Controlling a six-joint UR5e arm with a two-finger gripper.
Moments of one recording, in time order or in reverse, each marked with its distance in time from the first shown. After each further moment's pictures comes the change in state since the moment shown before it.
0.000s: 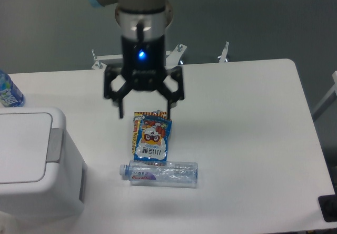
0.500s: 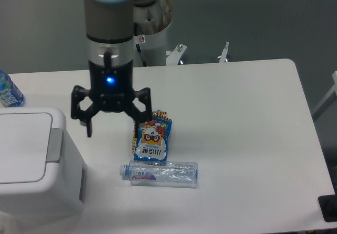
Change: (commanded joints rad) arm -0.071 -0.037 0.002 0.078 0.000 -0.126
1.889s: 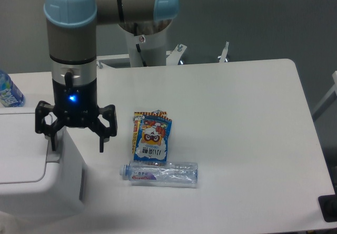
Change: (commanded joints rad) arm -0.068 -0.034 -0.015 0.002 0.006 -0.020
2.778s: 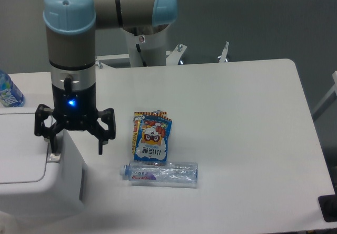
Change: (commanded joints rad) arm -0.005 -0.009 0.000 -0.002 0.002 0.002
